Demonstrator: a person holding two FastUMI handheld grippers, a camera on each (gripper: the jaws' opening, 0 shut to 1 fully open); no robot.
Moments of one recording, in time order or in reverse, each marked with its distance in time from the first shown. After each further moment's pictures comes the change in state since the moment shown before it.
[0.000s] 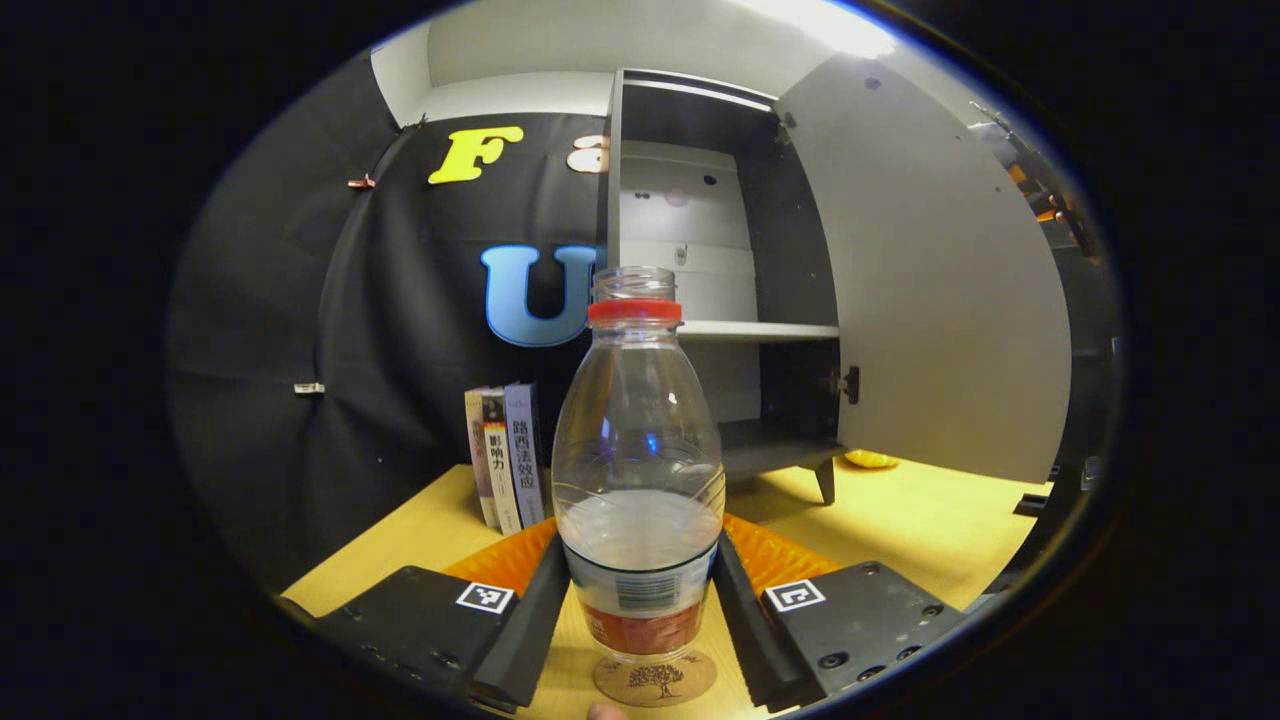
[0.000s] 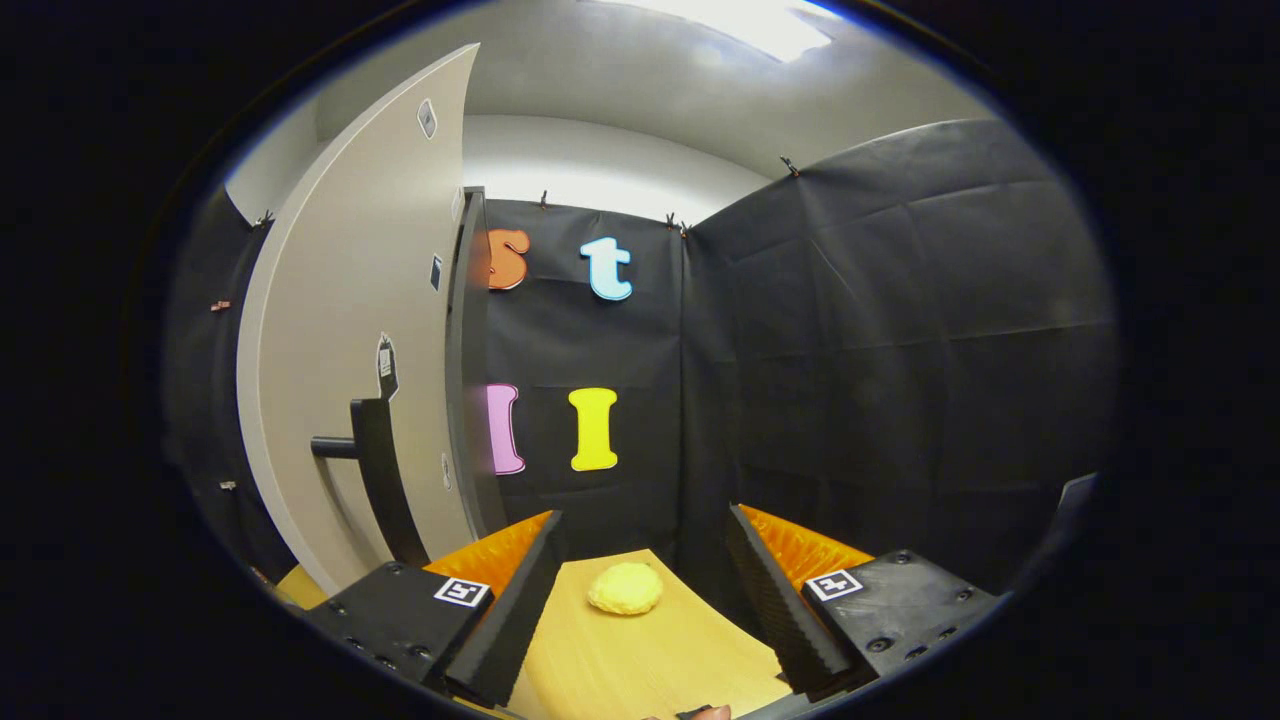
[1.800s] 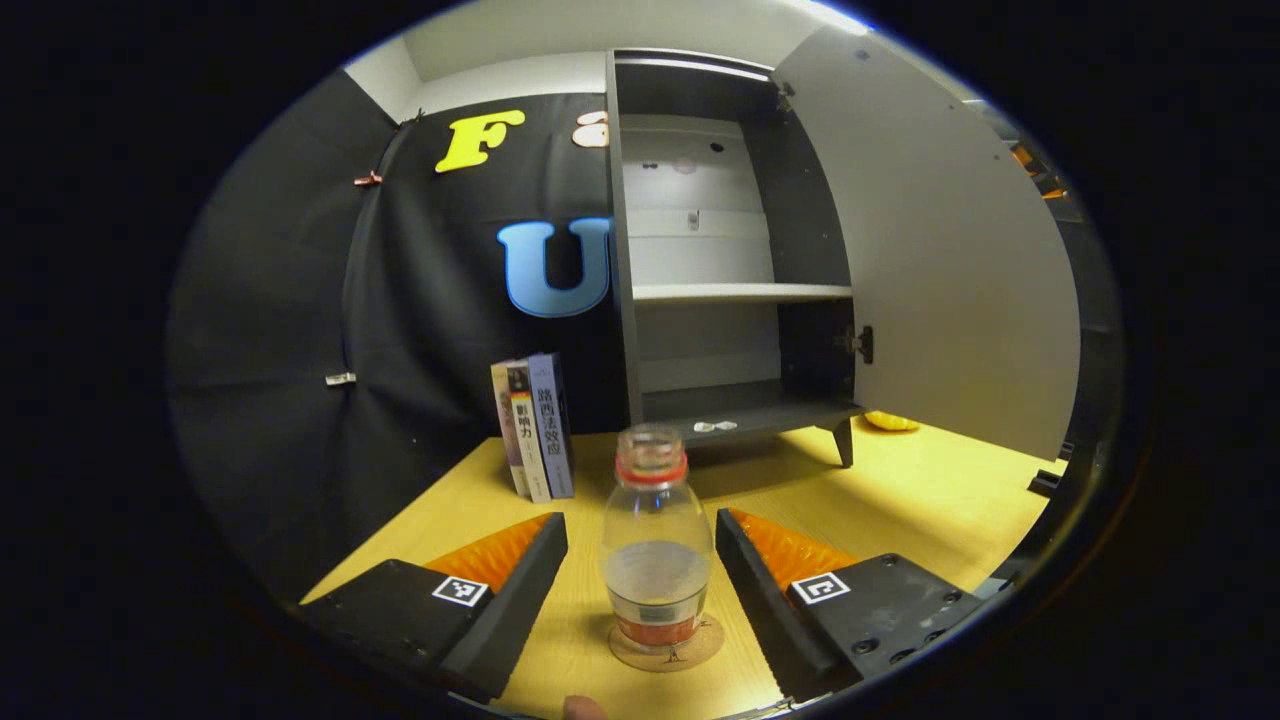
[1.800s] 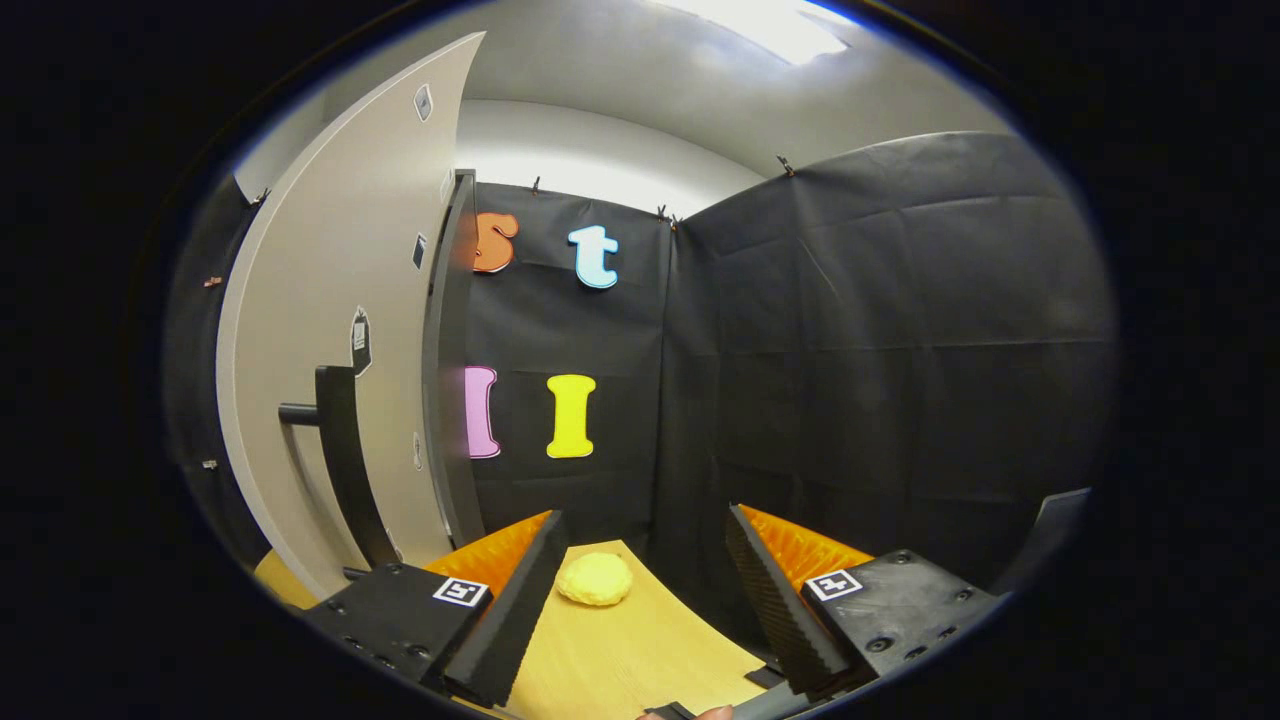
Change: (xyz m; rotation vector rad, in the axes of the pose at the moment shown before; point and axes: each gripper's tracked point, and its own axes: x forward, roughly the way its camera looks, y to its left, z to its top) left arm -0.035 0.001 0.019 0.042 0.095 0.101; right arm -0.001 -0.016 -0.008 -0.037 0.025 -0.025
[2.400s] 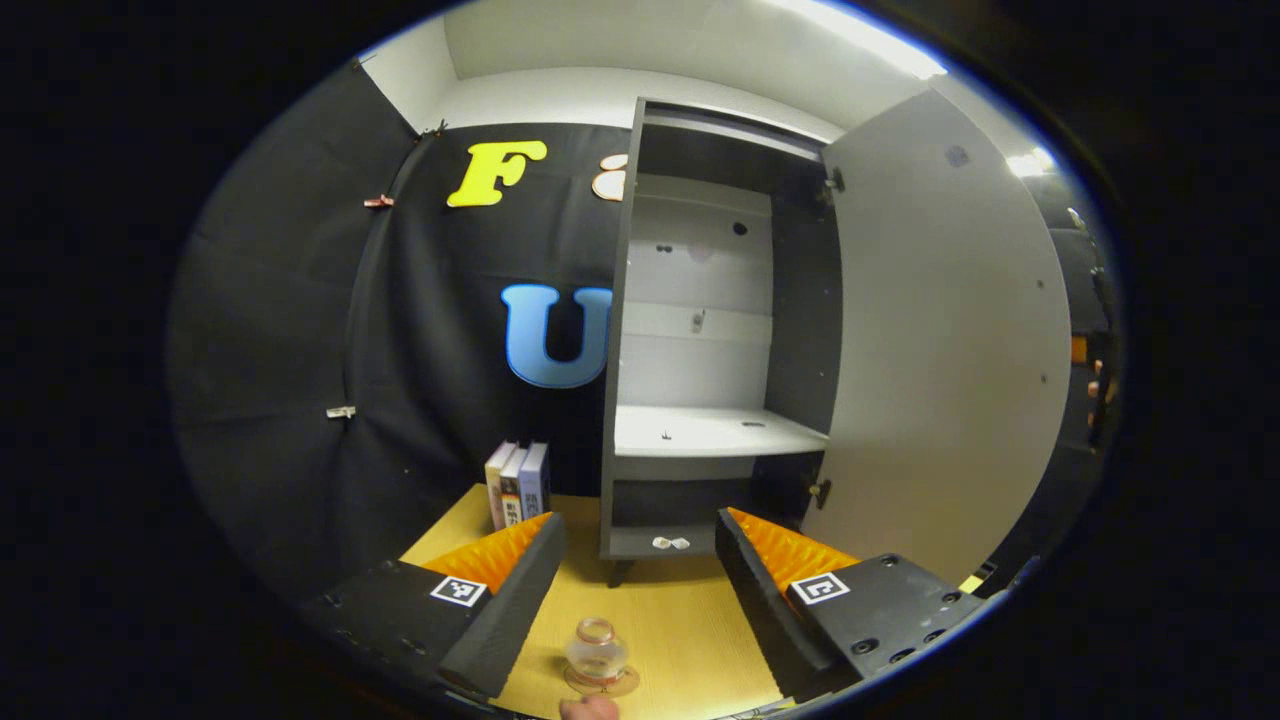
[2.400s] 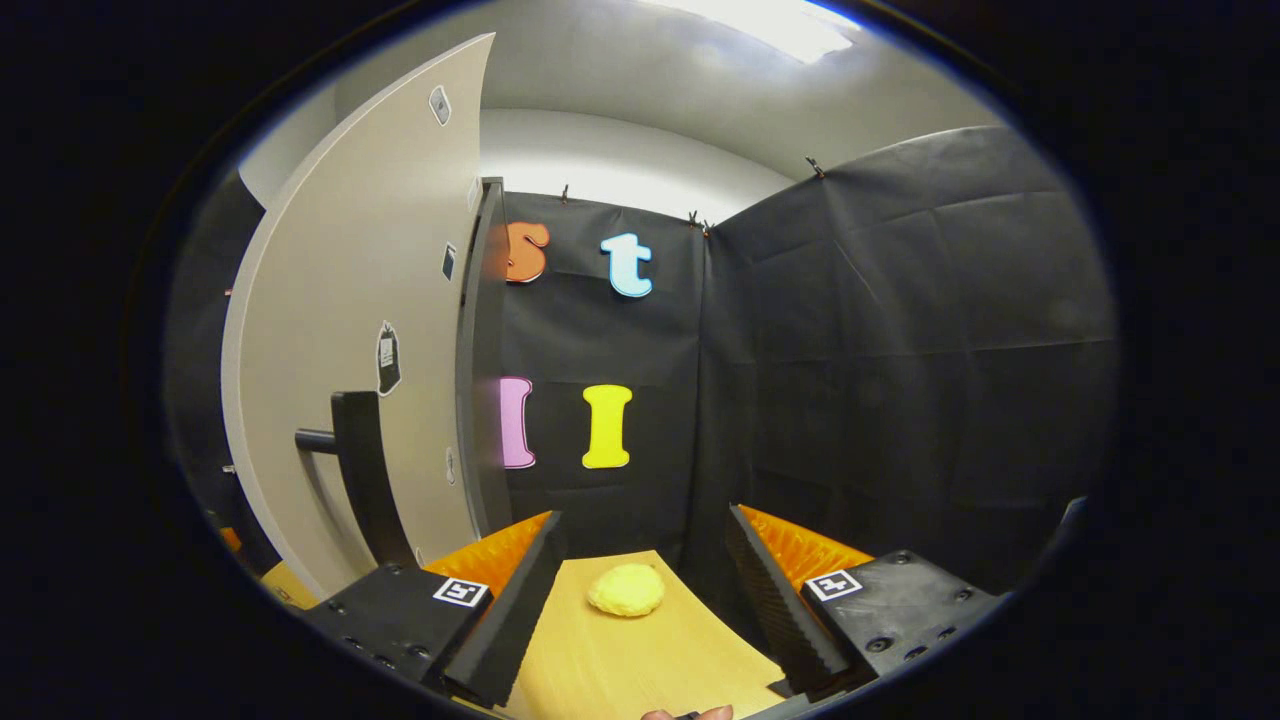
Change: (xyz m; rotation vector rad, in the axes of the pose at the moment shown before) left arm -0.023 -0.010 0.214 -0.136 -0.045 0.013; right arm 0.004 0.022 0.007 0.018 -0.022 0.111
